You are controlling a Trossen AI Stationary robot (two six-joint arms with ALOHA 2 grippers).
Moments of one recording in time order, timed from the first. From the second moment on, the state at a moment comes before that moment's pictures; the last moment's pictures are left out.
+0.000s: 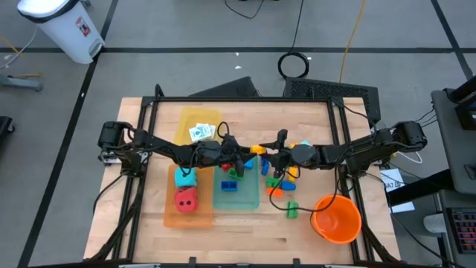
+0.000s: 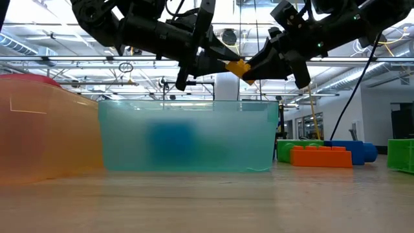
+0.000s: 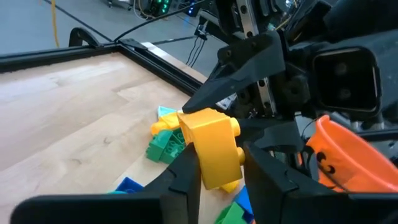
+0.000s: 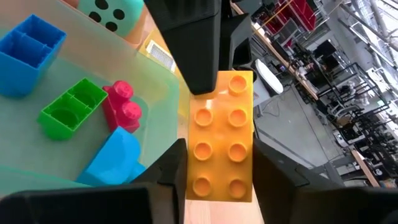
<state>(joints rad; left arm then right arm) -0.03 1.73 0.86 0.72 -0.25 -0.50 0.10 1.31 0.57 0.44 0.42 -0.61</state>
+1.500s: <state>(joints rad) -0.28 1.52 0.86 -0.10 0.10 -0.18 0.10 1.00 0.57 0.11 0.44 -0.30</state>
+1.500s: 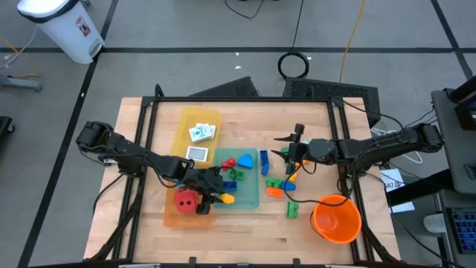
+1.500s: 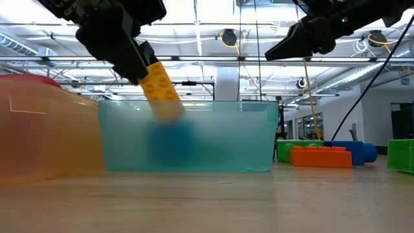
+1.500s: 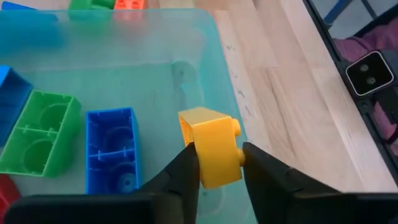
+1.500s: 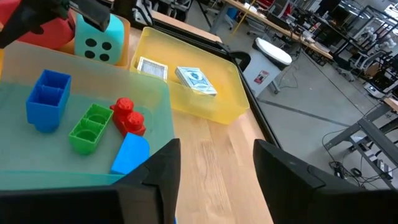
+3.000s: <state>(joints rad) -0.18 1.52 0.86 -0.03 0.07 -0.21 -0.26 1.31 0.60 -0.38 0.10 0.28</state>
